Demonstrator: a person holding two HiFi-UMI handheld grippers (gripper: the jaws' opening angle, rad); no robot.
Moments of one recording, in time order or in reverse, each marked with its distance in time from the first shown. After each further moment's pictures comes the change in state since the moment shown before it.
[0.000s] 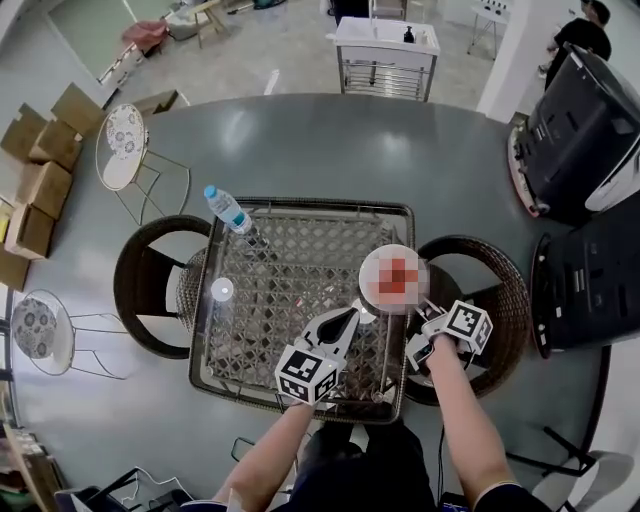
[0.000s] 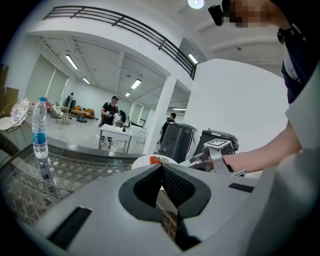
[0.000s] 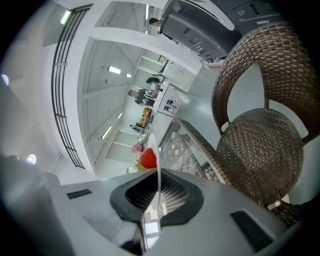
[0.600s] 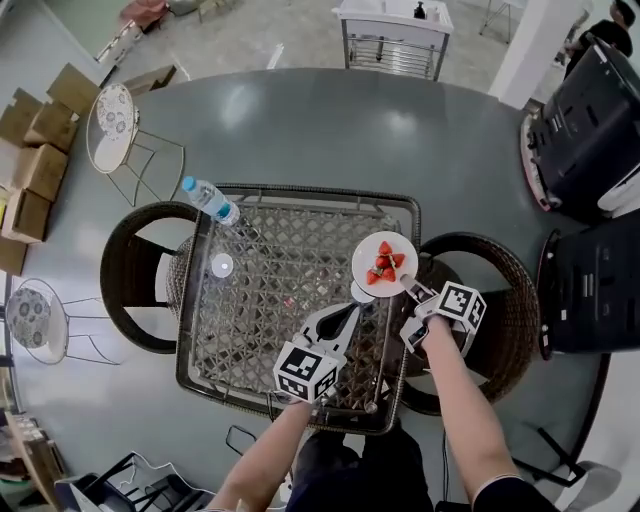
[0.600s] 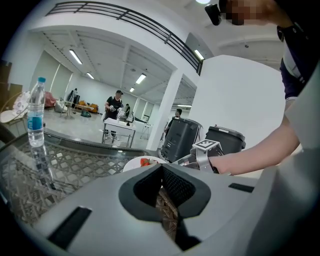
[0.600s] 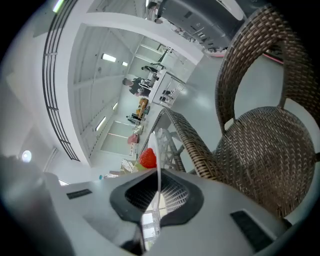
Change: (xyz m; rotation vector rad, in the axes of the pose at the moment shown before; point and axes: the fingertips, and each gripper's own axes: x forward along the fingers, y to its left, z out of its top) left arm 0.042 0.030 -0.029 -0.042 0.045 0.036; right arm 0.077 -0.049 0.019 -0.020 0.114 -0.054
